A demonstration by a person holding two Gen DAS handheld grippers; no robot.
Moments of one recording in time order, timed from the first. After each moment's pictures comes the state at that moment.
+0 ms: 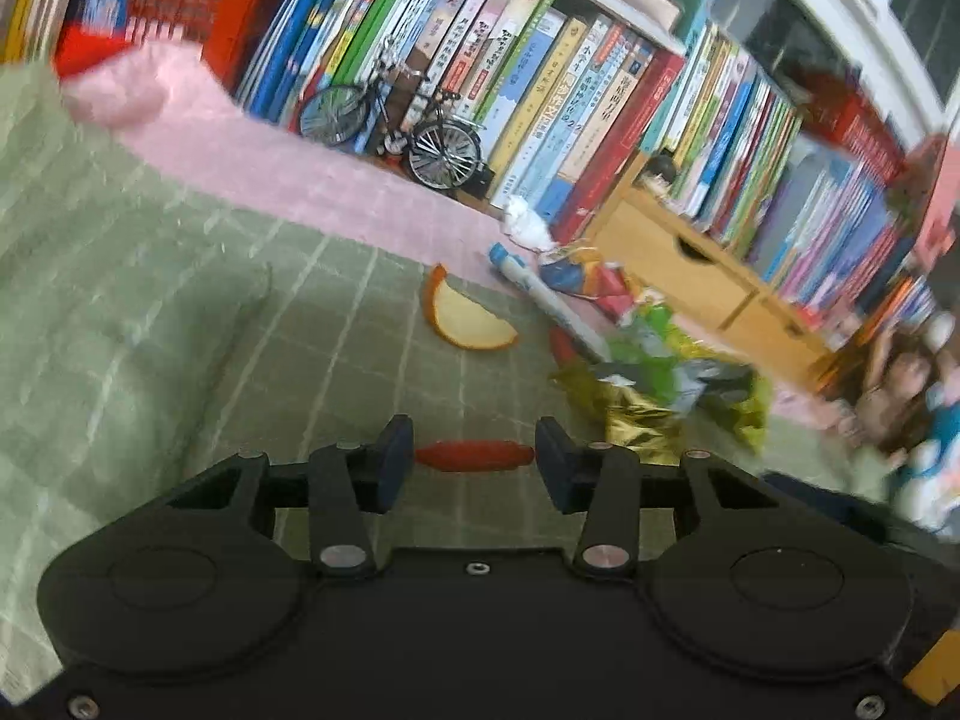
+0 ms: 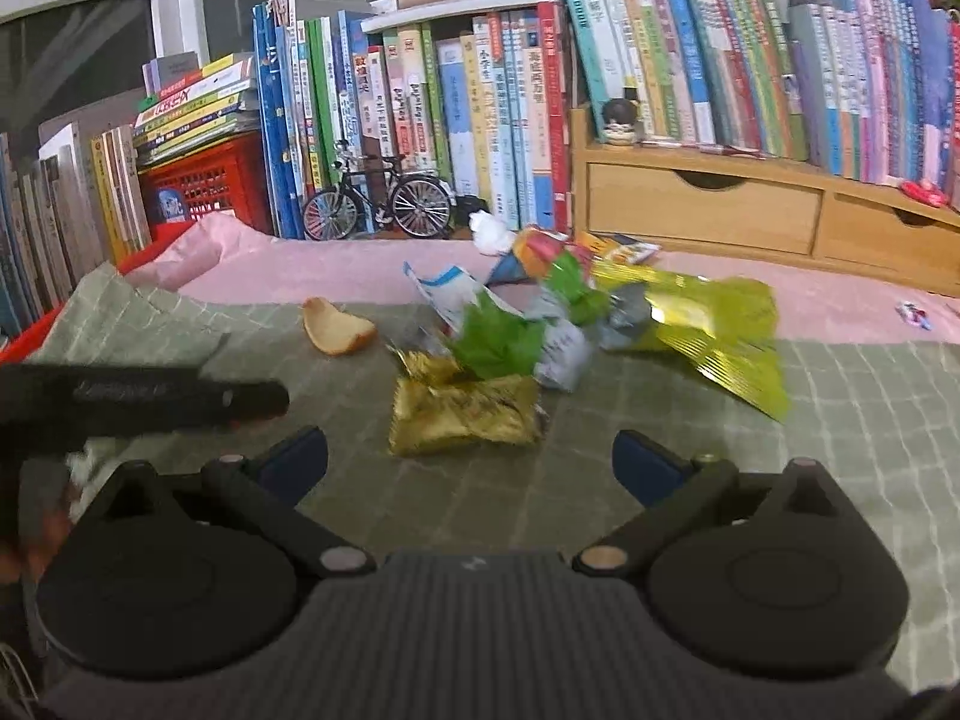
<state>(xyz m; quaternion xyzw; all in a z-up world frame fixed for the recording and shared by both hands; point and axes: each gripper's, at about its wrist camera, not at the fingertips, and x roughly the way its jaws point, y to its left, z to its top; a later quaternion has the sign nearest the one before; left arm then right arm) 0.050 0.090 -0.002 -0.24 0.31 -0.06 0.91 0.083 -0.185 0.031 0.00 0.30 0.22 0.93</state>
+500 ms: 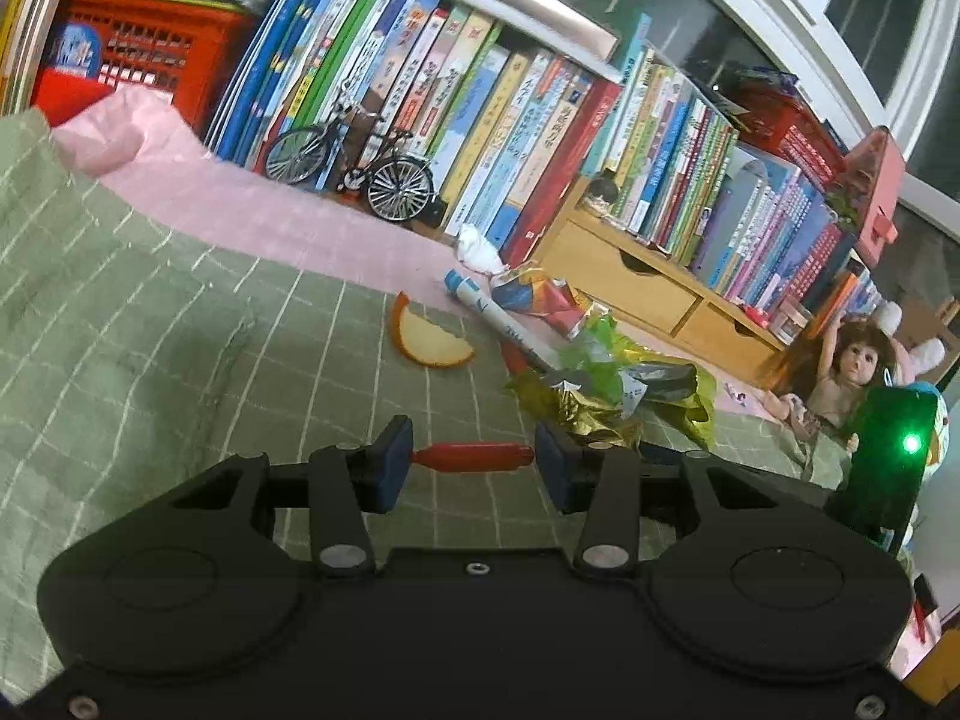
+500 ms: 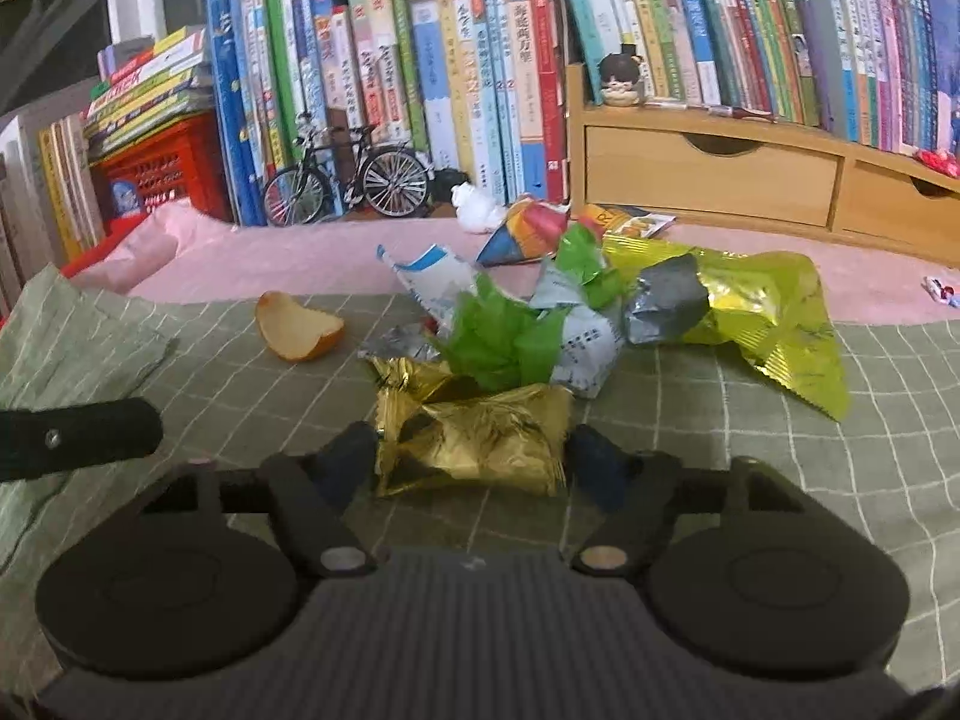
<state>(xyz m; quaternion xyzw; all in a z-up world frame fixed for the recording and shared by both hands) 0.022 0.094 0.016 -0.21 0.28 -0.10 0.93 0.116 -0.162 0.004 0.01 0.32 0.19 0.93</state>
